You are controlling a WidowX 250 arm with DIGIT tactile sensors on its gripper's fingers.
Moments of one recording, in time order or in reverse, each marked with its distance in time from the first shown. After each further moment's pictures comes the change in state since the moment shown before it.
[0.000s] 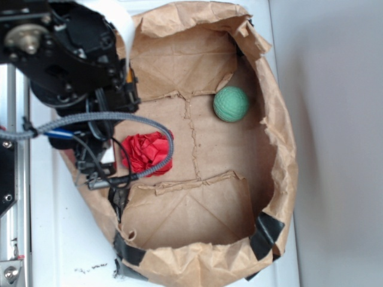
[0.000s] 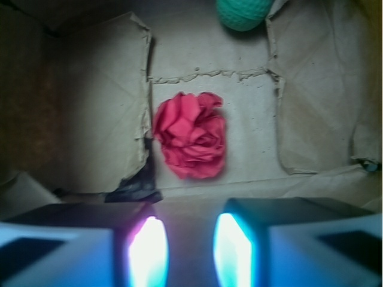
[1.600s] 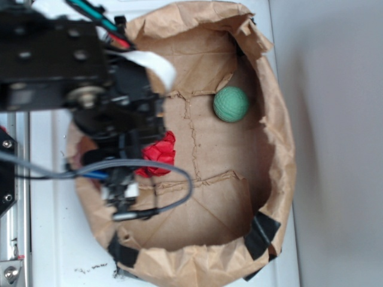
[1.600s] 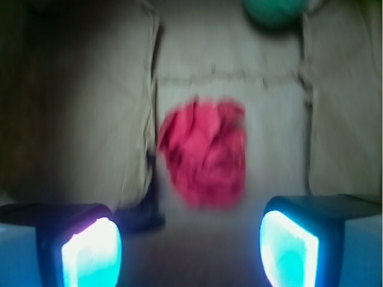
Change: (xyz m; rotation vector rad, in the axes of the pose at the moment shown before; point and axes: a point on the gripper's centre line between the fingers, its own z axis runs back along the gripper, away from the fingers) arm 0.027 0.000 -0.030 0.021 0.020 -0.039
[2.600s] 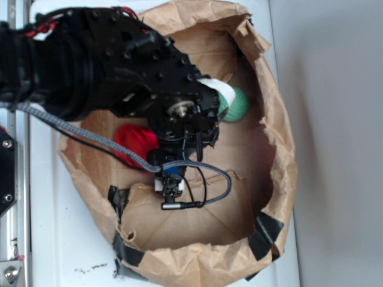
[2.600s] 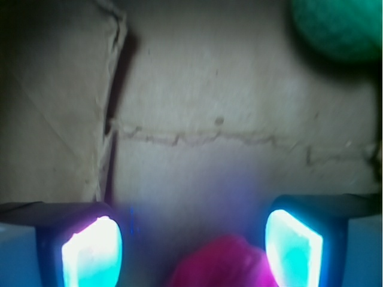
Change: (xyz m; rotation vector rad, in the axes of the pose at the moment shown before) arm 0.026 -0.007 -0.061 -0.007 0.046 -0.118
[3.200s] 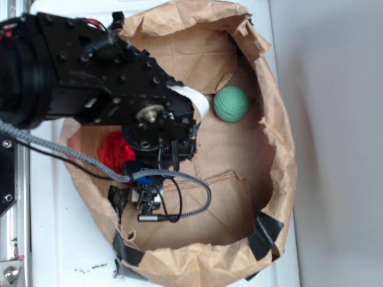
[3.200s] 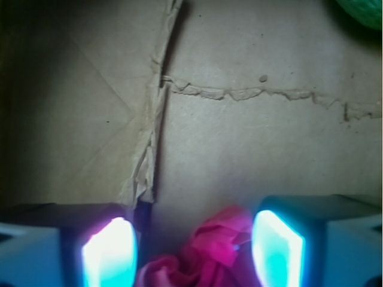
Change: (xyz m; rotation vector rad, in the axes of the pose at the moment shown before) arm -0.014 -0.013 0.012 -0.044 -0.022 -0.037
